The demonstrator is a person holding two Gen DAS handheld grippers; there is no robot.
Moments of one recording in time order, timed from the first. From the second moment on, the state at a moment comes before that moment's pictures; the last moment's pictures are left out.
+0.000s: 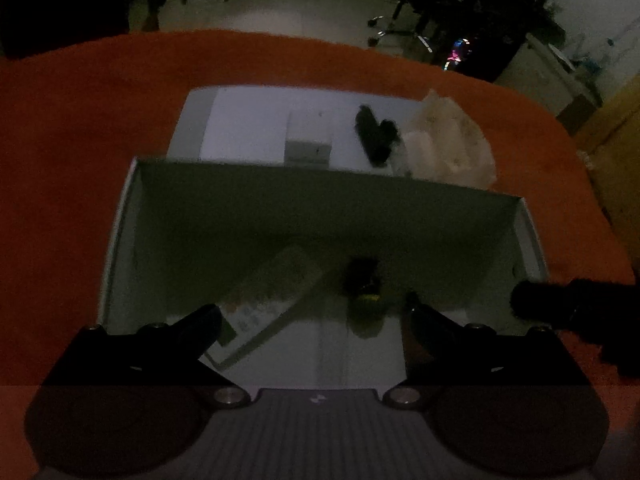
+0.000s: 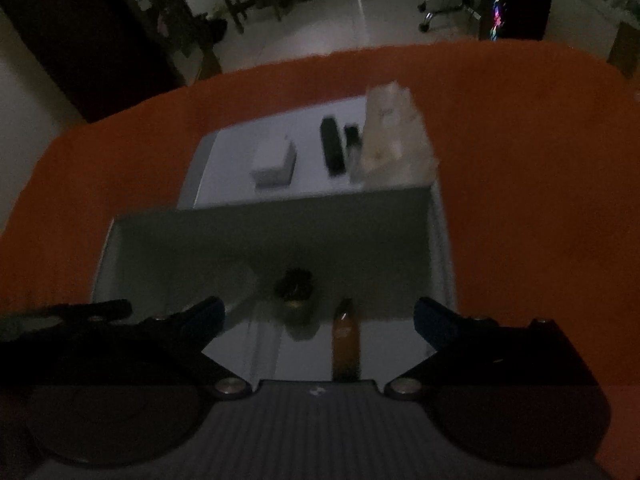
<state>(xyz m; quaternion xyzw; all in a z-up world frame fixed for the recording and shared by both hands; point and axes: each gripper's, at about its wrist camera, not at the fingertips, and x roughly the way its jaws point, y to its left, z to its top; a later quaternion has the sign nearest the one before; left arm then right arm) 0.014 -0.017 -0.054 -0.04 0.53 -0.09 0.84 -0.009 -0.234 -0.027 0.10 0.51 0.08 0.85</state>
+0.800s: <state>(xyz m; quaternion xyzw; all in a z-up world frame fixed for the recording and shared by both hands) 0.125 0.011 -0.040 -0.11 0.55 -0.06 0.83 0.115 -0.246 0.002 0.17 0.50 0.13 0.84</state>
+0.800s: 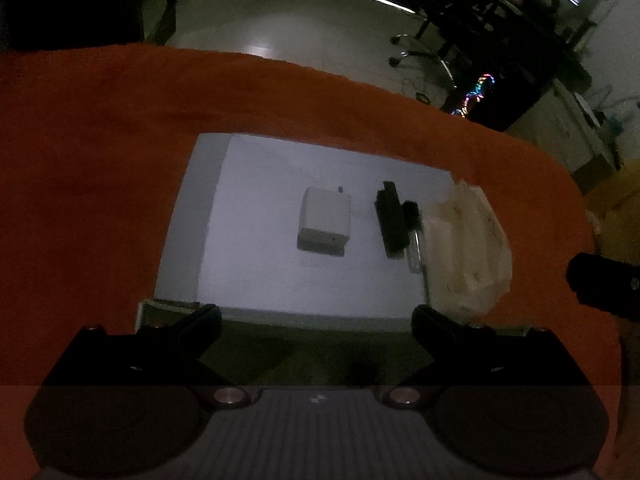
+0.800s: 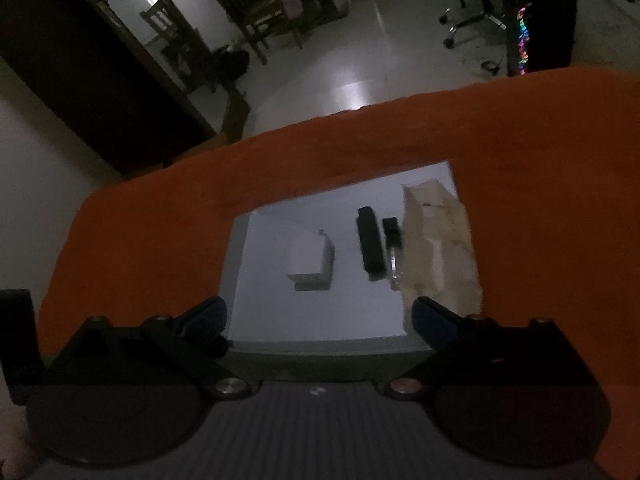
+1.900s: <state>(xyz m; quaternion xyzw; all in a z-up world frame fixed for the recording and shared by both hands) 0.263 -0.021 -0.132 -0.02 0.57 -0.04 0.82 0.249 -0.211 -0.136 0.10 0.57 0.11 0.81</state>
